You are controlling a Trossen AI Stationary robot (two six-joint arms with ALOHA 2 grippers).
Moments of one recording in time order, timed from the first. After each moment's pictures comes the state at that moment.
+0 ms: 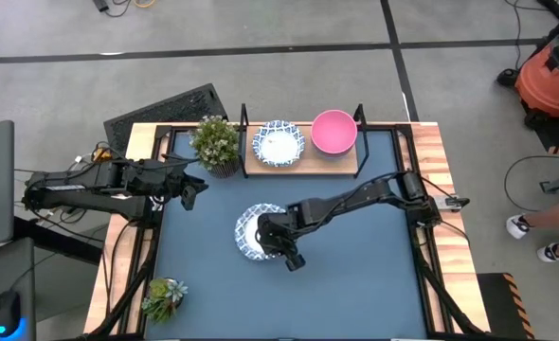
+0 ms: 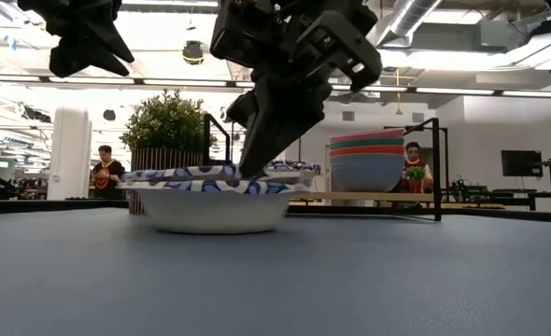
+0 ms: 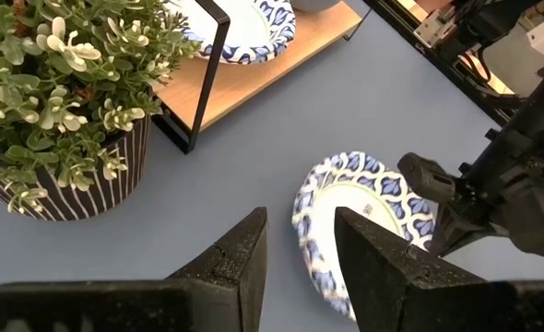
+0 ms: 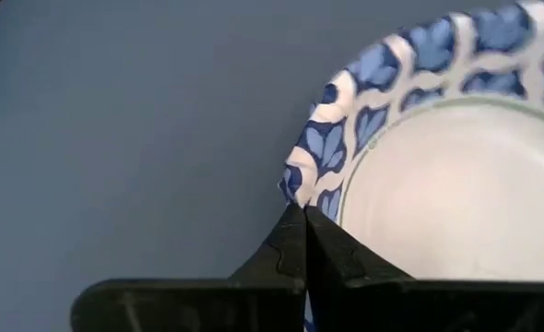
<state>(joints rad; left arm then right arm) 0.02 0.62 0.76 -0.73 -0.27 -0.72 0.16 2.09 1.59 -0.54 -0.24 -0.25</state>
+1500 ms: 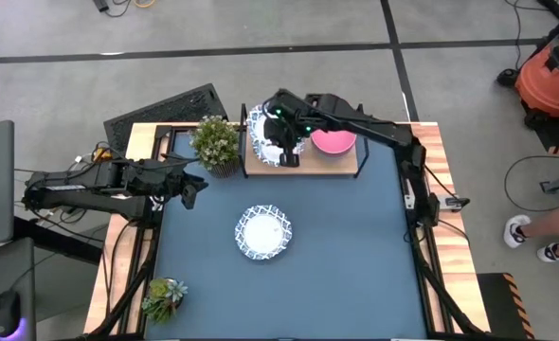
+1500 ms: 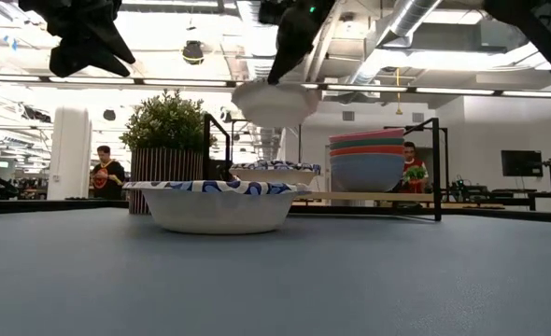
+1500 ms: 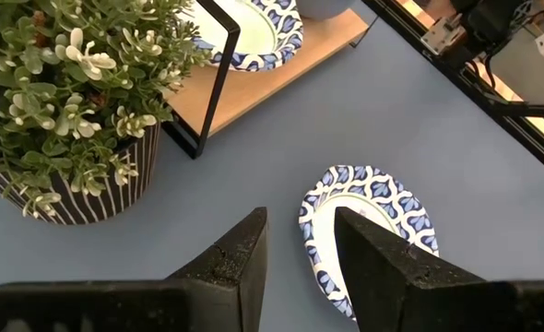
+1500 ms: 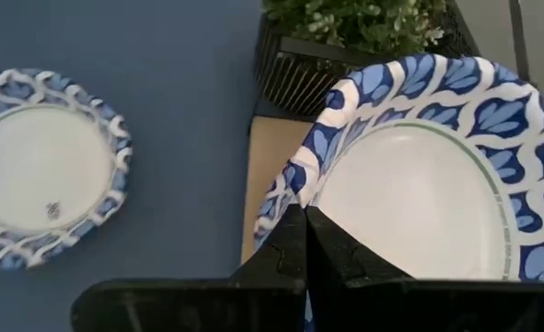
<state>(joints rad) 0.02 0.62 0.76 -0.73 -0.30 -0.72 -0.32 2.06 2.27 -1.15 -0.03 -0.42</state>
